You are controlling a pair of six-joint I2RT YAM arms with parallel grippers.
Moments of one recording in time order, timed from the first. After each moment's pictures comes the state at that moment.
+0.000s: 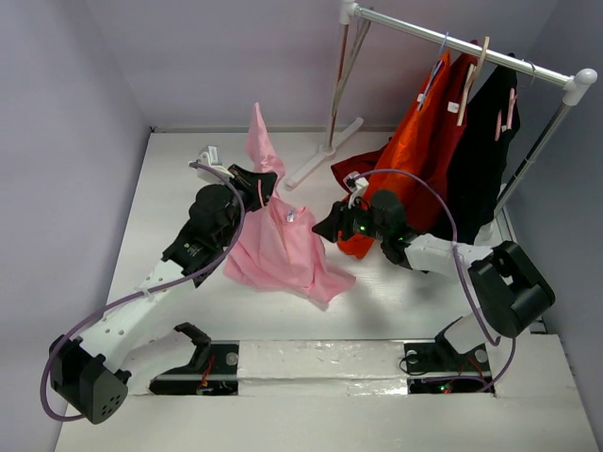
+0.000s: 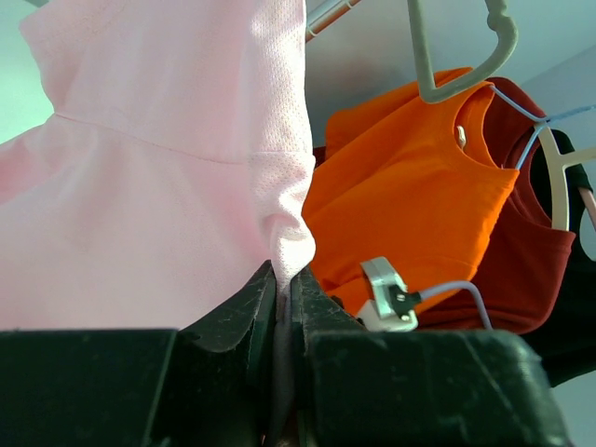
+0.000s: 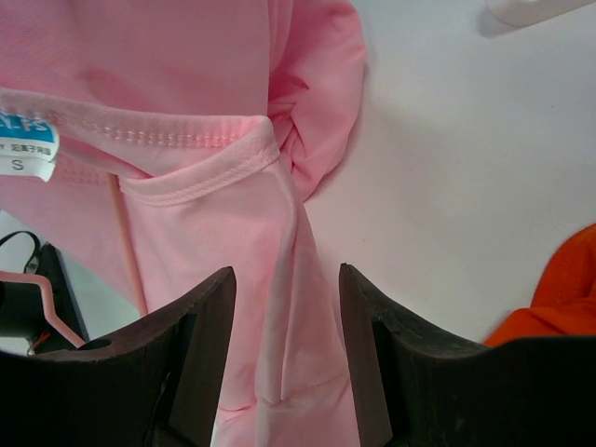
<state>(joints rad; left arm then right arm) -0.59 0.98 0.84 0.09 -0.25 -0.87 0.58 1.50 0.72 0.50 -0.42 0.42</state>
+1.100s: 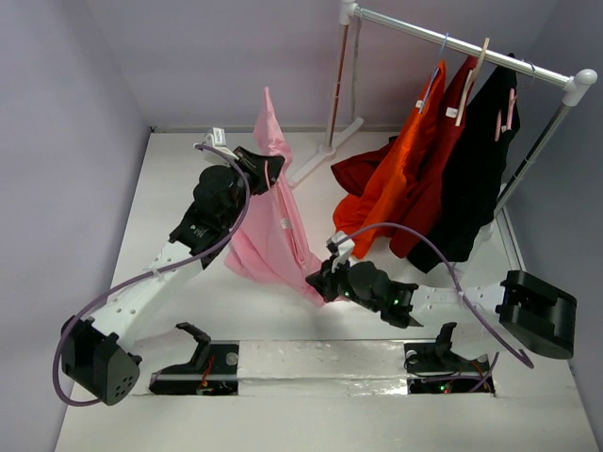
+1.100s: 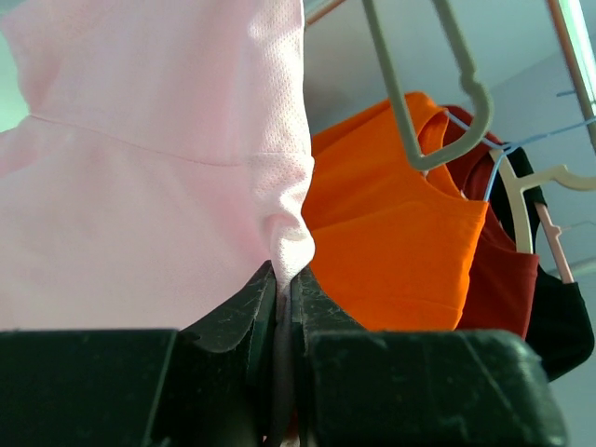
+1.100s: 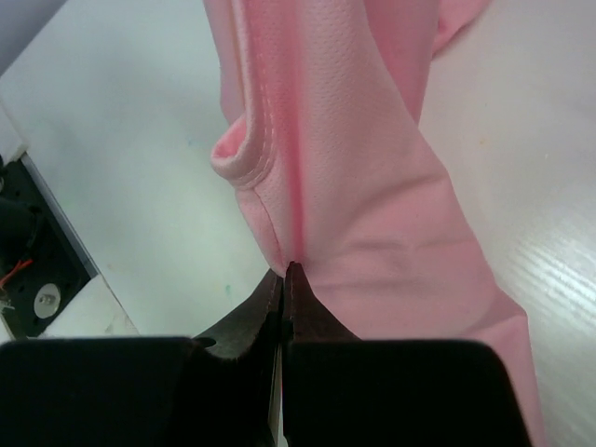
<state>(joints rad) -0.54 1.10 0.95 0.14 -0.17 -0.90 1.12 1.30 0.46 0.54 0.18 0.44</state>
